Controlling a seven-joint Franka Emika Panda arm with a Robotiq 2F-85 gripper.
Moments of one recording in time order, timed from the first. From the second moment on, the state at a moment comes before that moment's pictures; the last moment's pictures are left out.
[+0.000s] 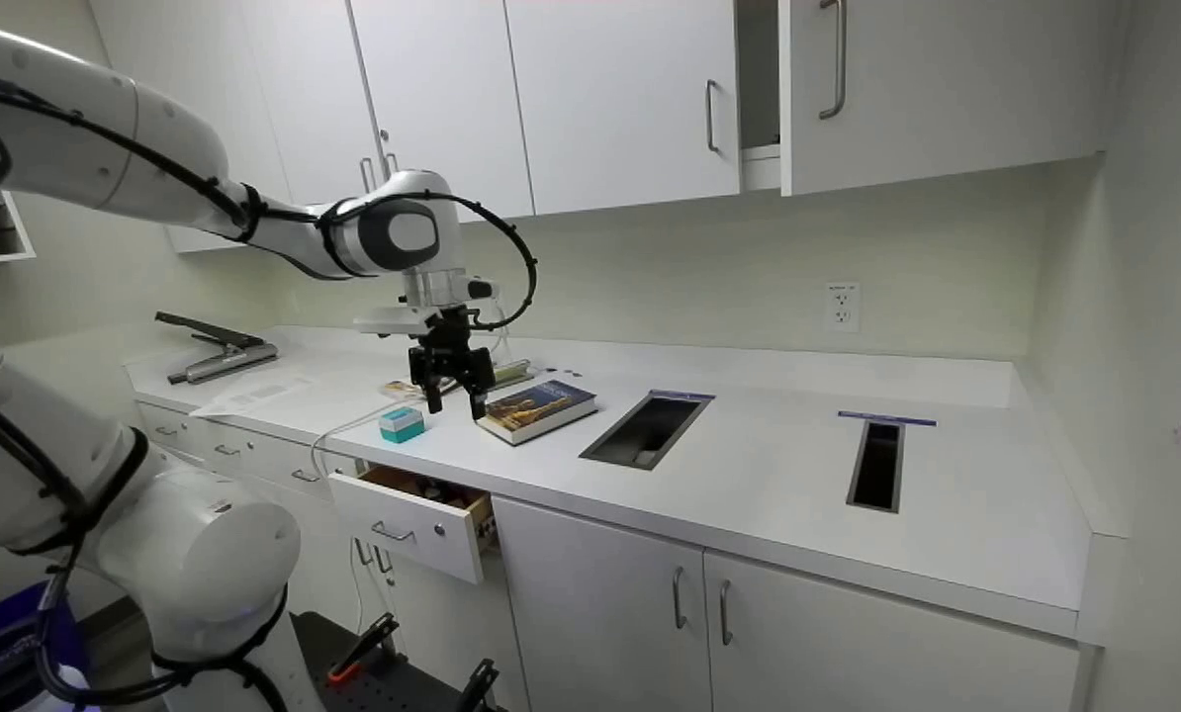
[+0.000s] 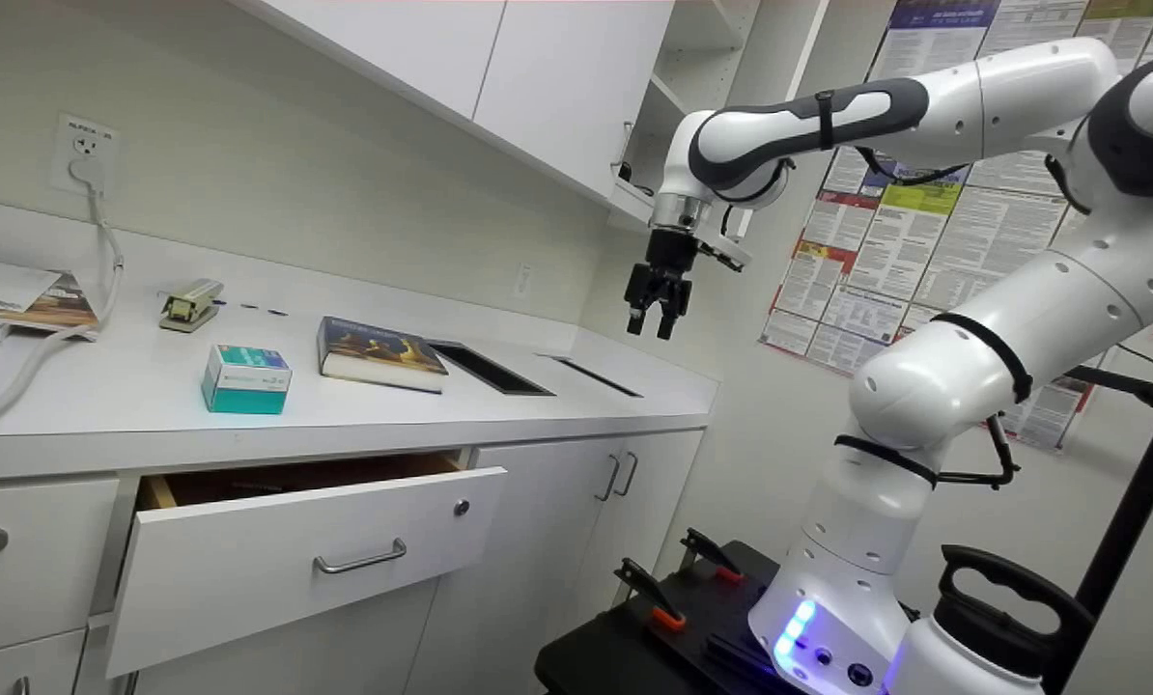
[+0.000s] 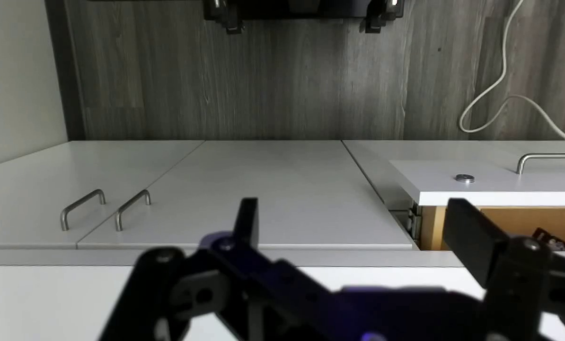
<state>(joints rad) 0.01 -0.57 0.00 -2.55 -0.02 1.92 0.04</state>
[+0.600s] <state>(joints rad) -0.09 -0.67 -0.01 -2.46 -0.03 1.98 0.18</state>
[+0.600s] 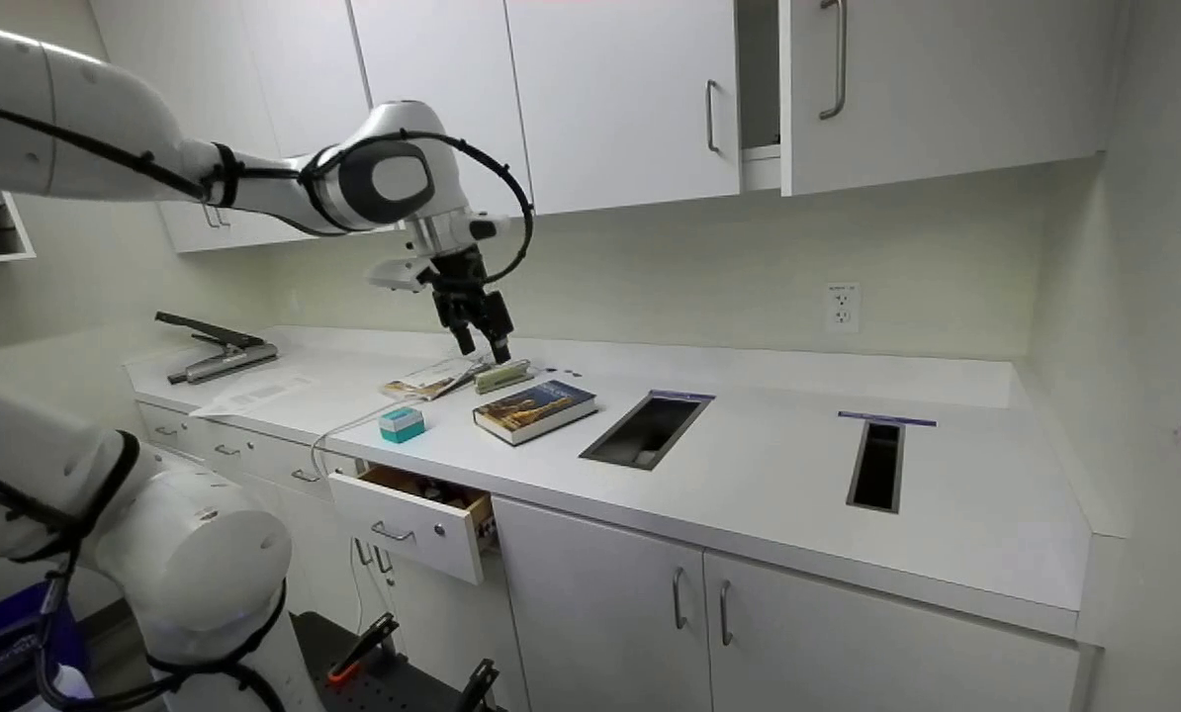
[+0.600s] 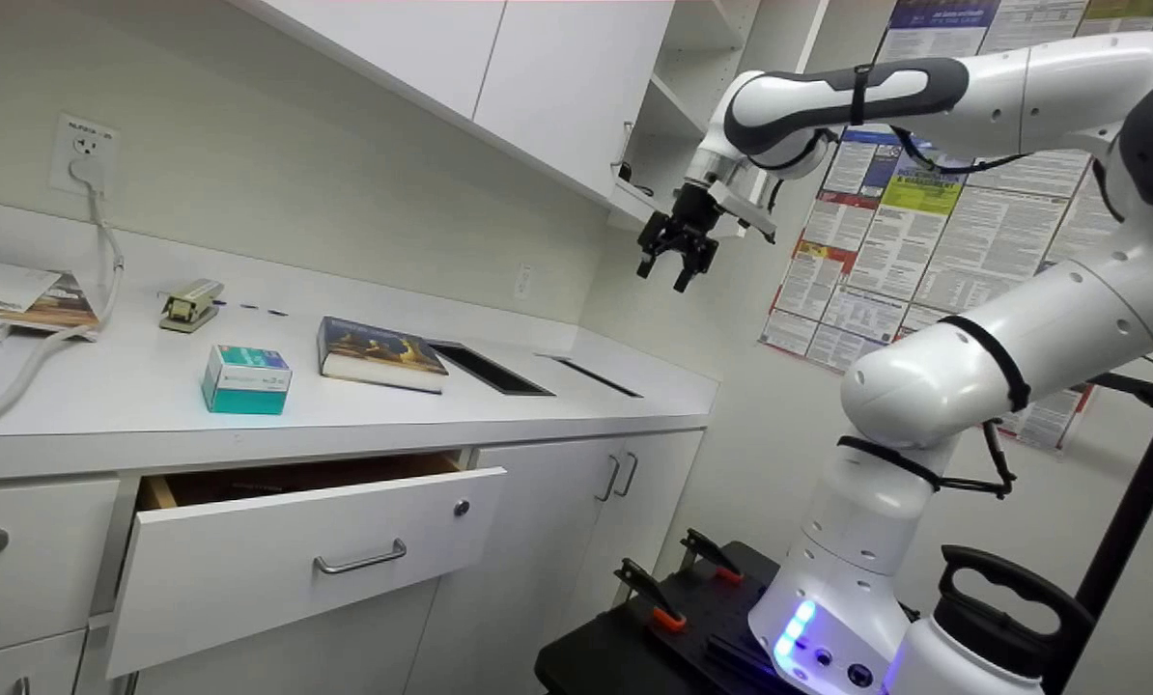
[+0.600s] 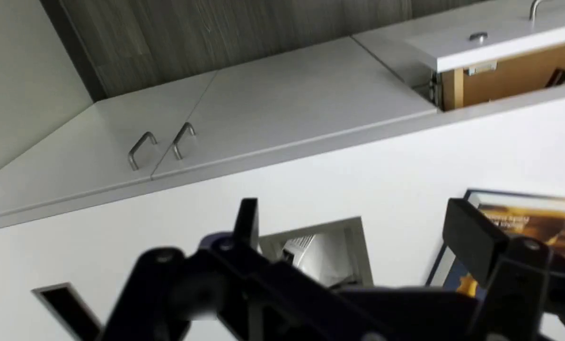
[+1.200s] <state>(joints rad) -0.23 -0.81 -0.06 -2.33 -0.03 2.00 0.30</state>
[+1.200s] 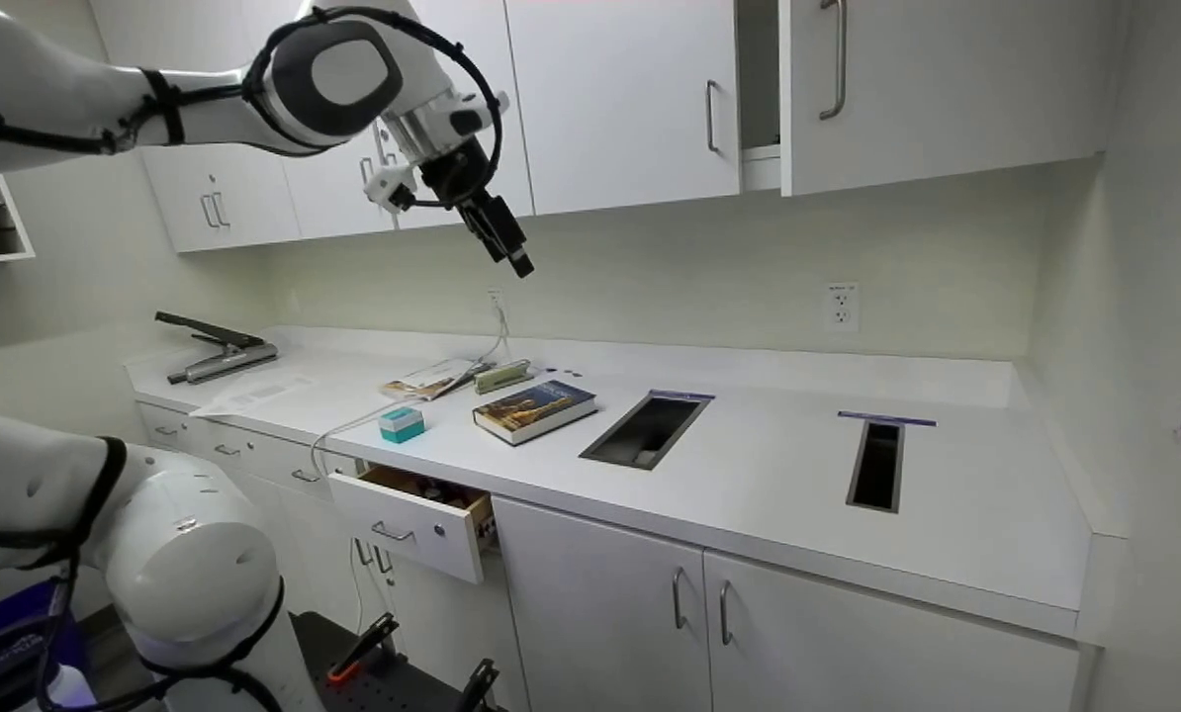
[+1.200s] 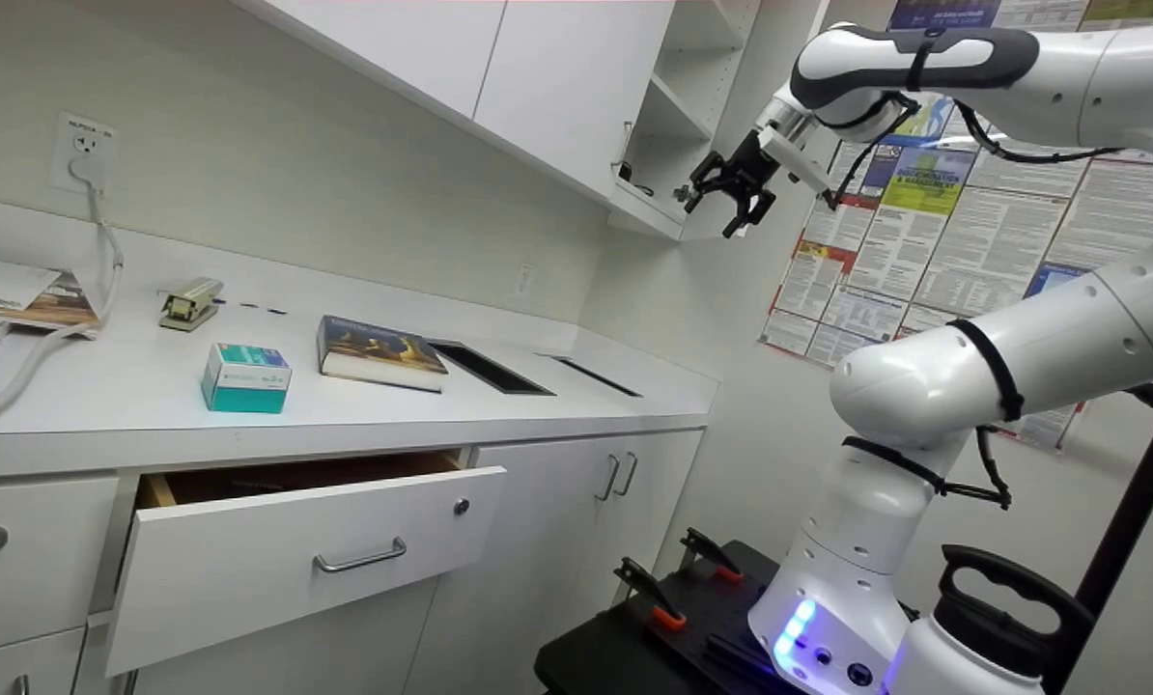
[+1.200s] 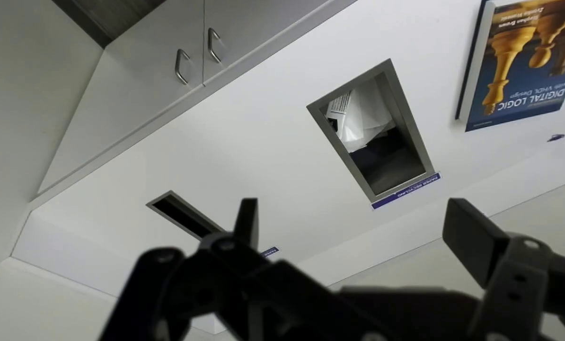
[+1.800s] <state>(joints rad) -0.36 -0.69 -0.09 -2.26 -0.03 2.28 0.48</state>
